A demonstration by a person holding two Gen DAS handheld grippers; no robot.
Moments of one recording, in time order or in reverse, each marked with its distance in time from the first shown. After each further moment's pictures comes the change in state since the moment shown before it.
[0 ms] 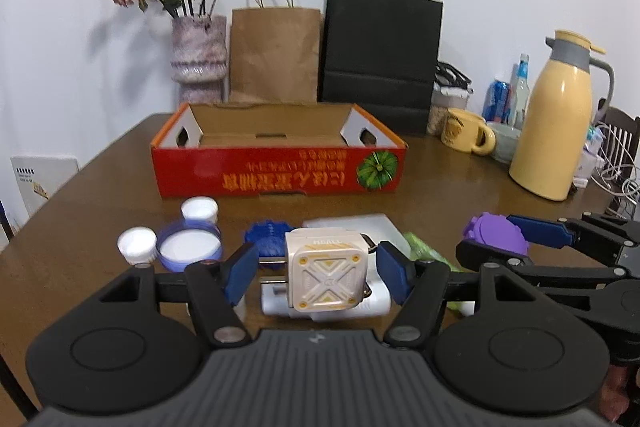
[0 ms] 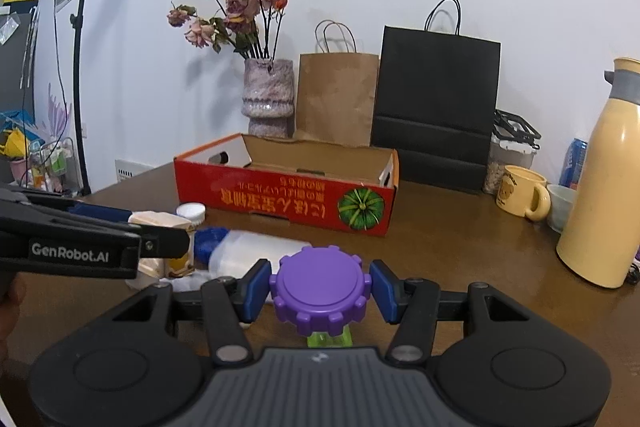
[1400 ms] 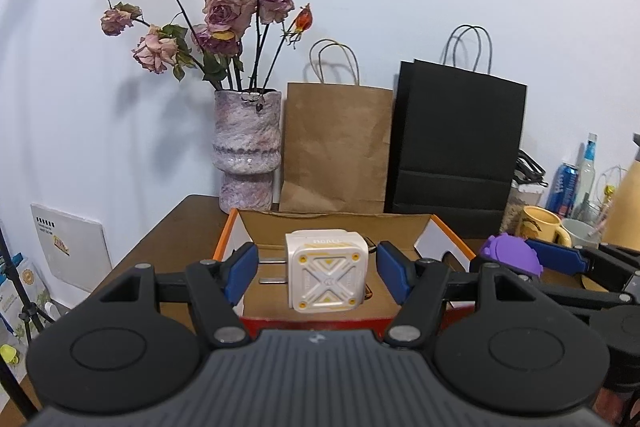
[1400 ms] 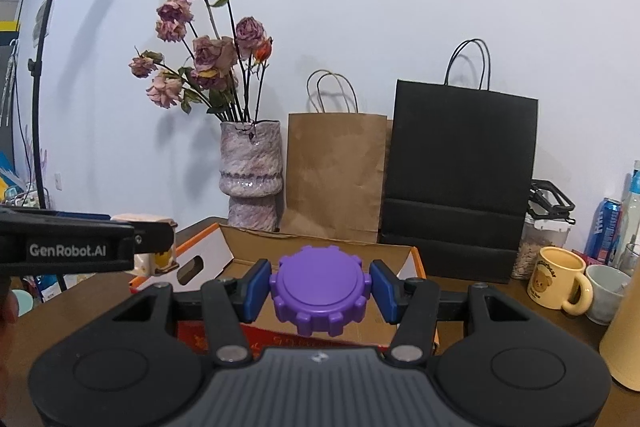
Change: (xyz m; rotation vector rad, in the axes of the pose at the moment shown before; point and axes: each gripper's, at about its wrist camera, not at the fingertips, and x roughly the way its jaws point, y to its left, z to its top) left arm 0.085 0.072 0.118 -0.051 -0.148 0.102; right arm 0.129 0.018 0.120 0.029 -0.115 -0.040
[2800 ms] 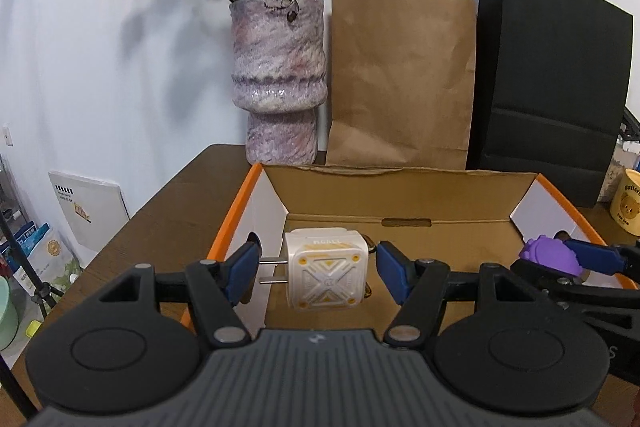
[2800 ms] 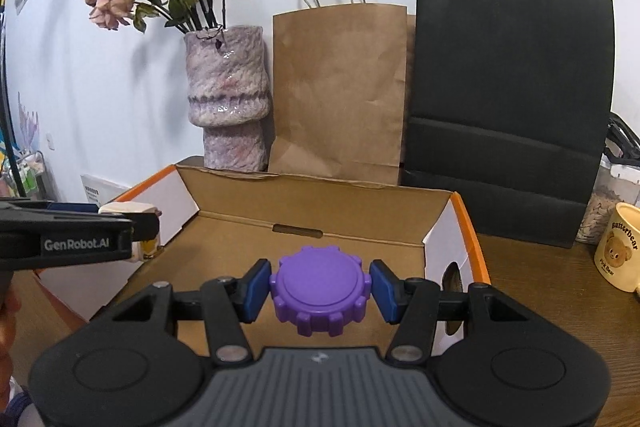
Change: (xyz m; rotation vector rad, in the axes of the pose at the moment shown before) left arm 0.156 0.017 -0.009 0.013 0.190 0.160; right arm 0.160 -0.027 -0.015 0.028 0.219 0.058
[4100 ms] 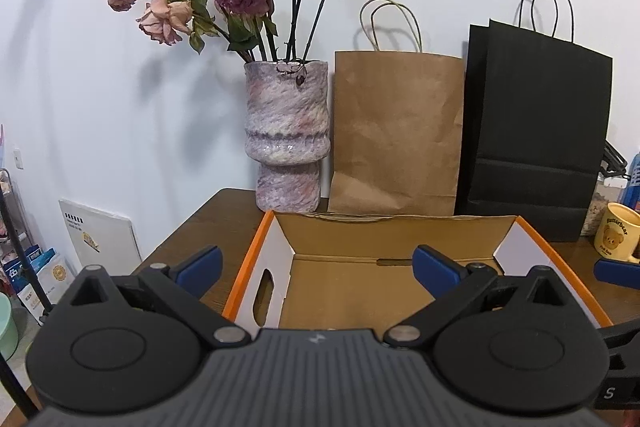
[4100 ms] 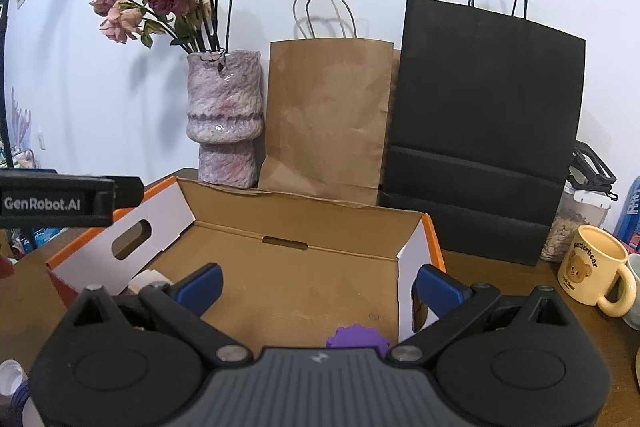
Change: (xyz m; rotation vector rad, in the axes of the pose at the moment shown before) left arm -0.055 0.004 0.007 -0.013 -0.140 0.001; right arm -0.045 0.004 -0.003 -0.040 -0.056 -0.057
